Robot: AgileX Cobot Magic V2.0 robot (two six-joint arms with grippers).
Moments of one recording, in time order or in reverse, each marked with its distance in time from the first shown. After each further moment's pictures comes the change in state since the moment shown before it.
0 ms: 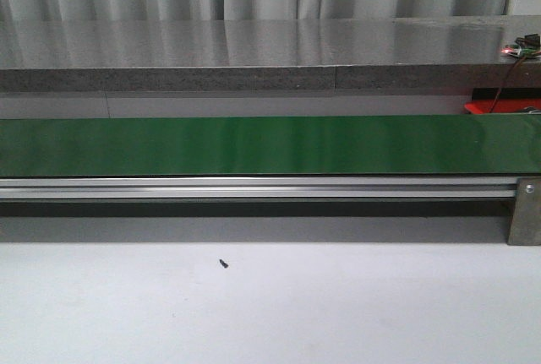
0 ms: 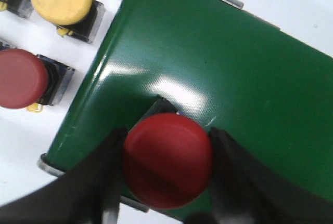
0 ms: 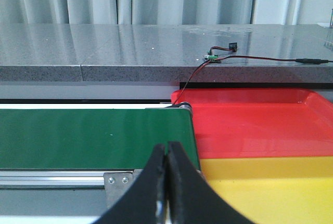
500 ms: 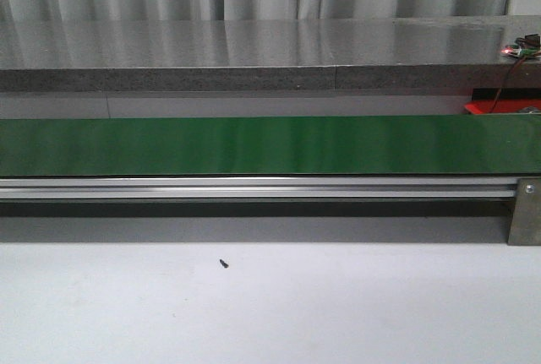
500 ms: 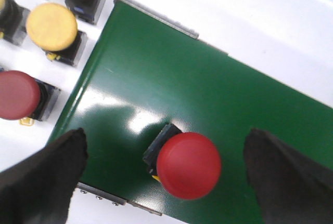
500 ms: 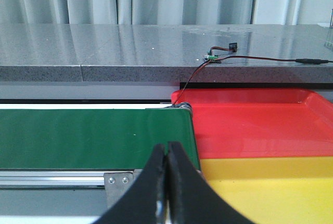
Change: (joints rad) left arm 0.000 -0.114 -0.006 -0.061 -0.013 0.023; right arm 0.000 0.000 0.000 0.000 0.000 0.000
